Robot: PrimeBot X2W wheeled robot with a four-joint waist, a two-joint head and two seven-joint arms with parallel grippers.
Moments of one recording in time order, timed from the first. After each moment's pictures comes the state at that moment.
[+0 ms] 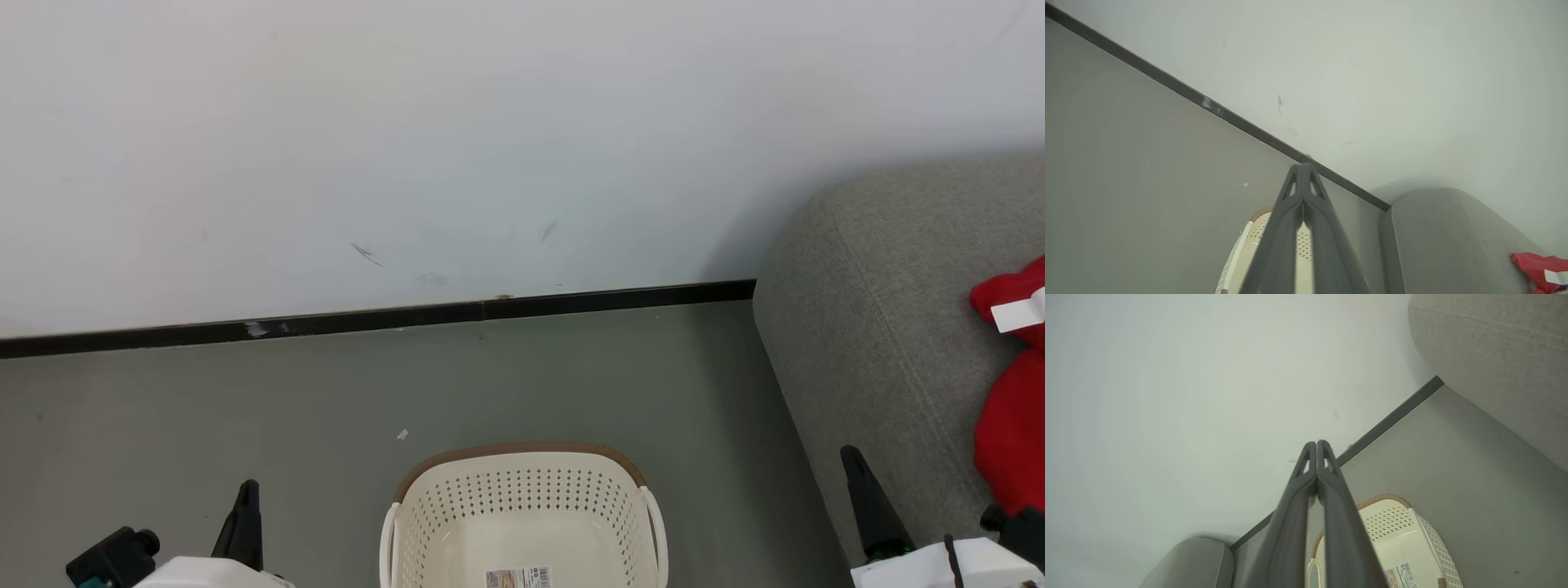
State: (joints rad) left arm 0.00 0.10 -0.12 0.21 -0.91 0.10 -0.10; right arm 0.09 -0.06 0.00 0.11 0.87 0.13 -0.14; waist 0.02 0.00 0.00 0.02
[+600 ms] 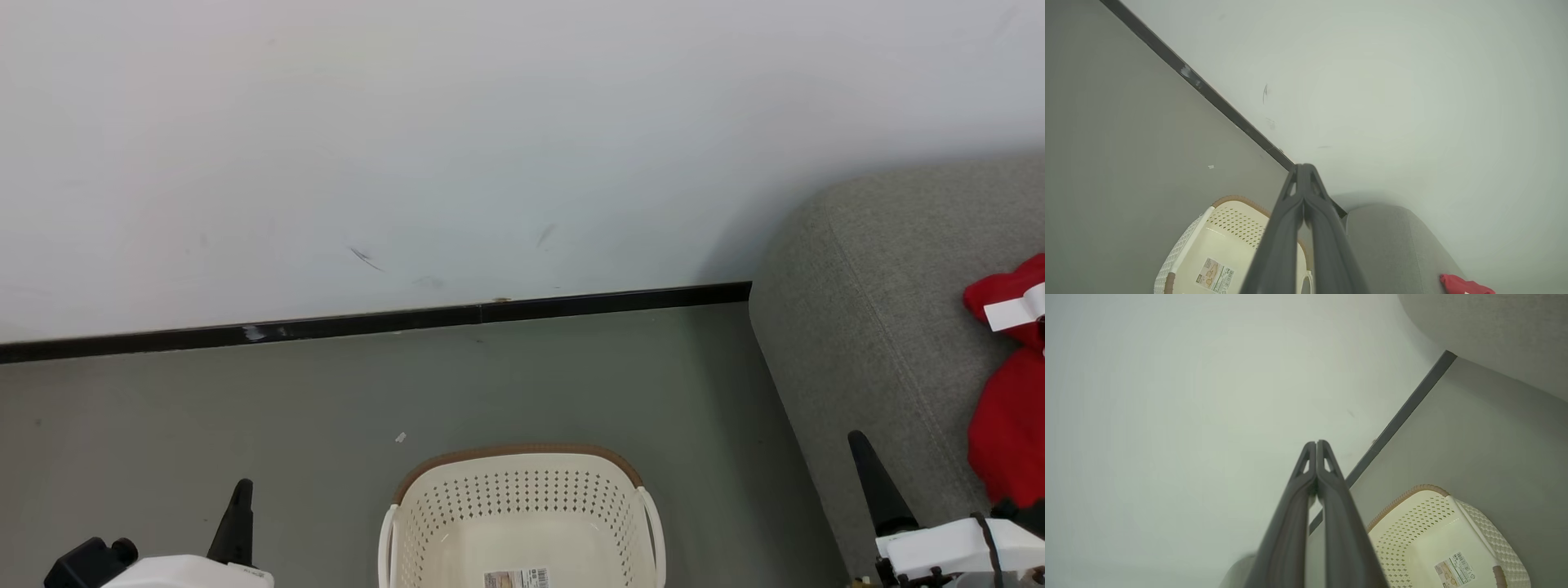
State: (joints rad) left arm -0.01 0.09 -0.06 0.23 -1.15 0.03 -0.03; right arm 0.04 -0.08 -0.01 0.17 1.15 0.13 -0.09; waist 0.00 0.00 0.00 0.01
